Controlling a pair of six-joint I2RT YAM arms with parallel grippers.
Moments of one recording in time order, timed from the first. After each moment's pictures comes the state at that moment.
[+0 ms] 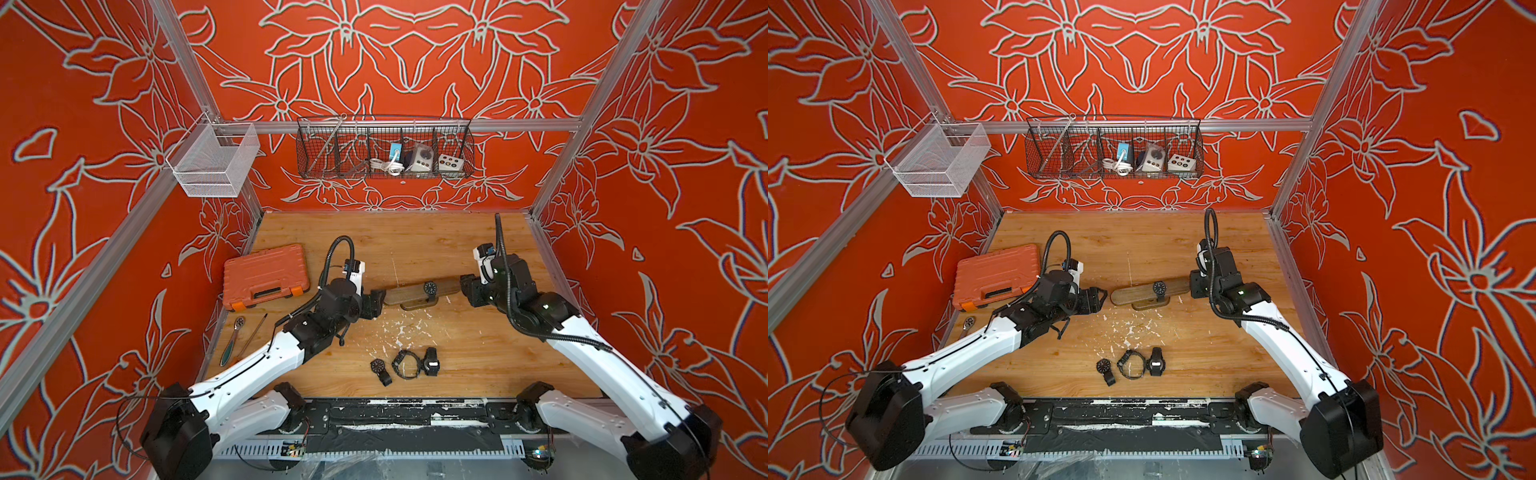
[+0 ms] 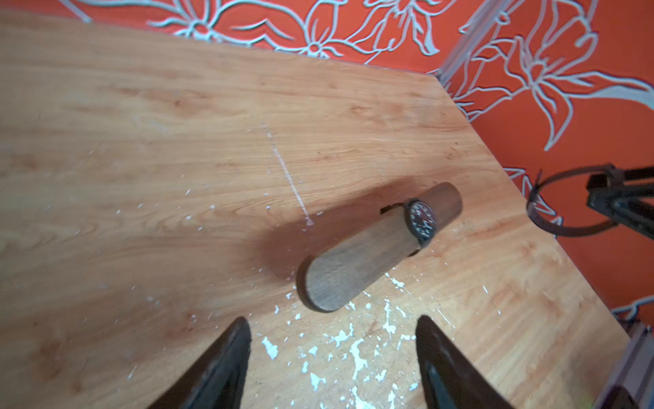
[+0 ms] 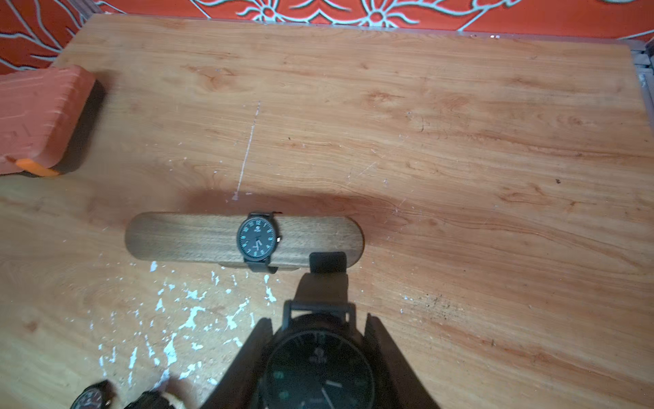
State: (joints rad) left arm -1.05 1.45 1.05 0.01 -0.28 -0.42; right arm 0.92 0.70 0.56 -0.01 0.50 0.56
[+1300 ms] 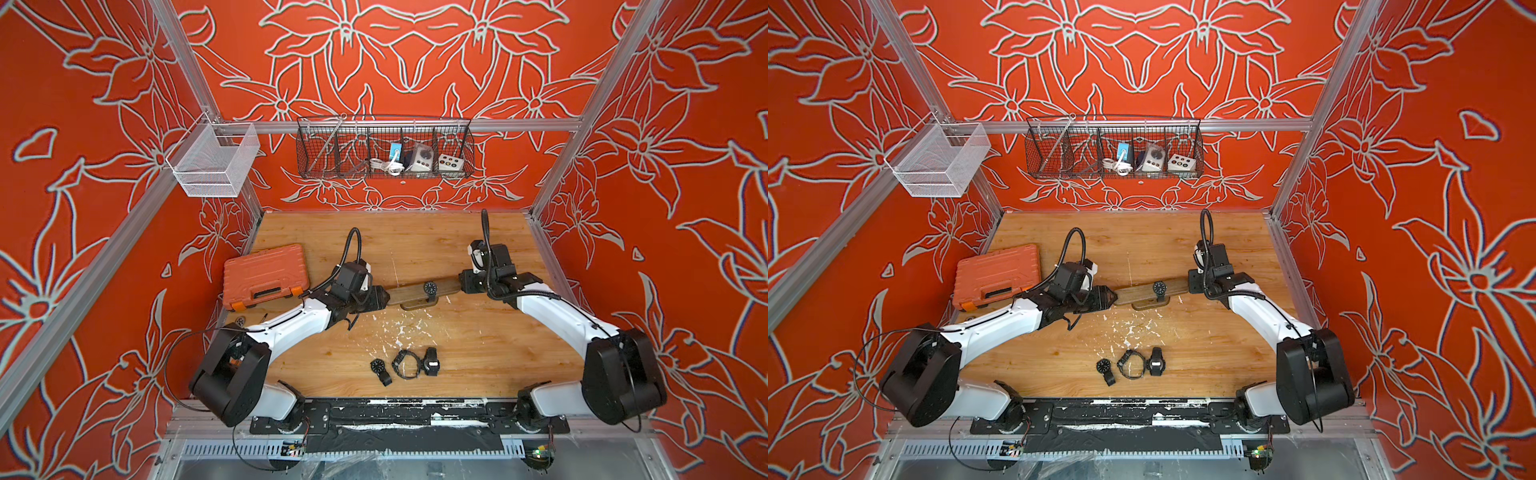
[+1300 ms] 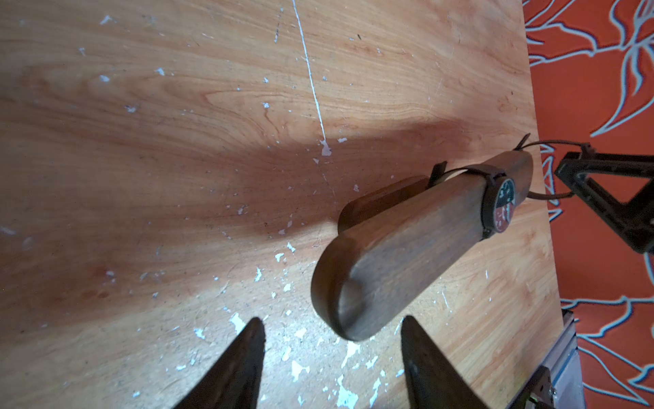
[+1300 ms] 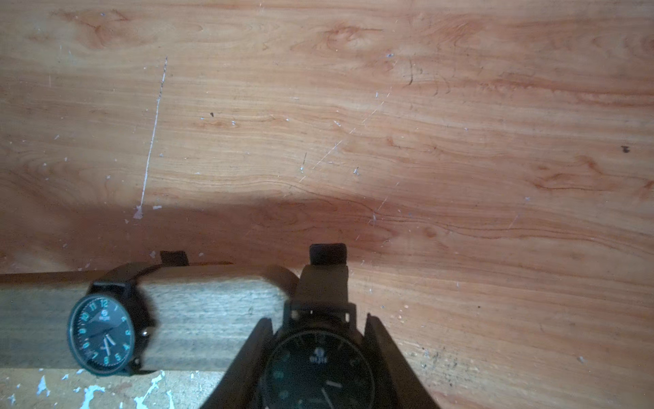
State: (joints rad) left arm -0.95 1.23 0.85 0.07 -0.19 -0.19; right arm 0.94 0.52 0.55 -0.27 0.21 0.34
